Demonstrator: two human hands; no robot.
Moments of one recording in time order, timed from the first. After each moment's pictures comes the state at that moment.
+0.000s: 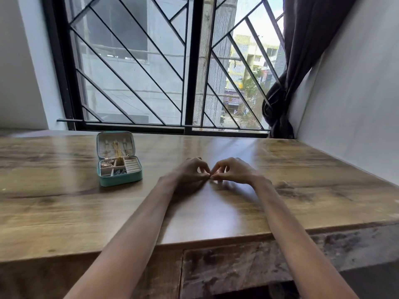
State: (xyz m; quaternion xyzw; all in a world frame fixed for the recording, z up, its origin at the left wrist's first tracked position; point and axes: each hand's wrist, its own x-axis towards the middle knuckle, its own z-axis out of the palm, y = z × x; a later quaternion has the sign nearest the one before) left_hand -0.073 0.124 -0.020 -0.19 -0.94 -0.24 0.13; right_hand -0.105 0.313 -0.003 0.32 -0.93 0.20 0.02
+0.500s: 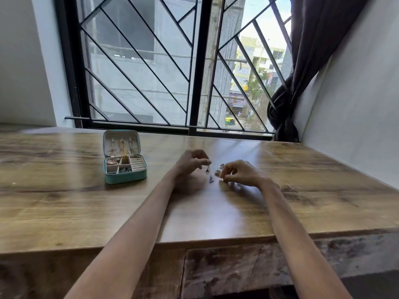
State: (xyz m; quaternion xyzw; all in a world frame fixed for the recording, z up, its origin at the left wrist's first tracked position) left_hand -0.069 0.120 -0.011 -0.12 -0.83 -0.53 0.15; right_hand -0.107 0.320 -0.004 0.33 -0.91 0.25 0.00
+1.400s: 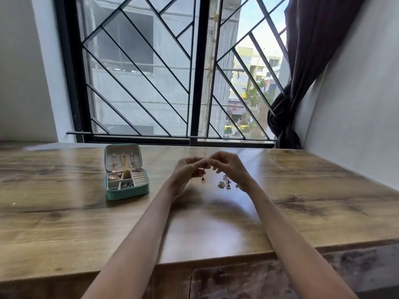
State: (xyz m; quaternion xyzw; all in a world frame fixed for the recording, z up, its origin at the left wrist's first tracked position) left_hand -0.073 0.107 -0.011 -0.10 -0.66 -0.74 0.09; right_hand -0.105 0.271 0.011 0.35 -0.76 0.54 0.05
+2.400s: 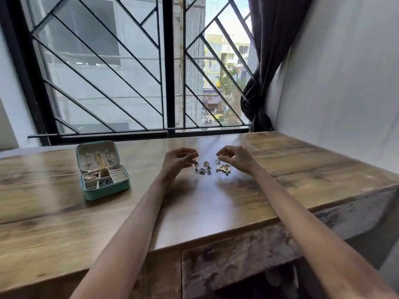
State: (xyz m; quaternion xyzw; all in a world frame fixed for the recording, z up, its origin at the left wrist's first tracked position) left_hand -0.069 0.134 -0.014 -0.10 -0.67 -0.72 0.13; right_hand -0.118 0.350 -0.002 0.23 -0.89 0.35 0.15
